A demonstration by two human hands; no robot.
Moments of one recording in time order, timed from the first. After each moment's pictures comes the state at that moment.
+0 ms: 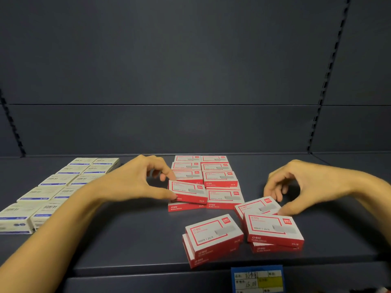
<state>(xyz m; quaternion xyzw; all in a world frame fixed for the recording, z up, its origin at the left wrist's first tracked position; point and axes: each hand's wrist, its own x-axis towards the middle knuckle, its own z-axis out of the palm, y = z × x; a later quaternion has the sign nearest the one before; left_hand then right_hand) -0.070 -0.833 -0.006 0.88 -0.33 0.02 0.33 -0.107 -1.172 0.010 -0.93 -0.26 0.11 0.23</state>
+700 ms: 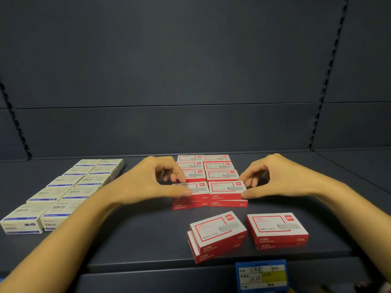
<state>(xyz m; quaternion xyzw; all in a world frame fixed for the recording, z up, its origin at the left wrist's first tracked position) -0.076 -0.841 -0.010 0.86 -0.34 0.04 0.38 -0.092 -1.132 -0.006 -0.94 -0.21 0.00 0.26</state>
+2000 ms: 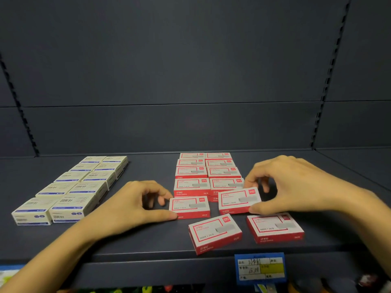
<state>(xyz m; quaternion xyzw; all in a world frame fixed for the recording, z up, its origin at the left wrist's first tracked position) -0.113 -0.818 -0.037 0.89 -0.26 0.02 0.36 -0.142 -1.115 0.012 -0.97 -0.22 -0.05 0.04</state>
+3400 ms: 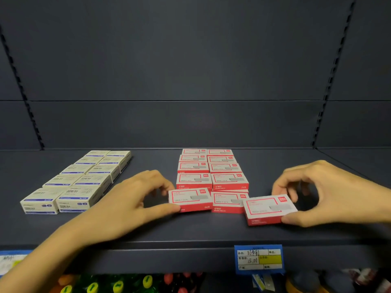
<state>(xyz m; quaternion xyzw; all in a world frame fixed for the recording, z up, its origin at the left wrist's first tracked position) -0.140 -0.816 -0.030 0.91 -0.31 0.10 0.26 -0.167 -1.157 0.003 -0.95 -0.25 -0.04 0.15</state>
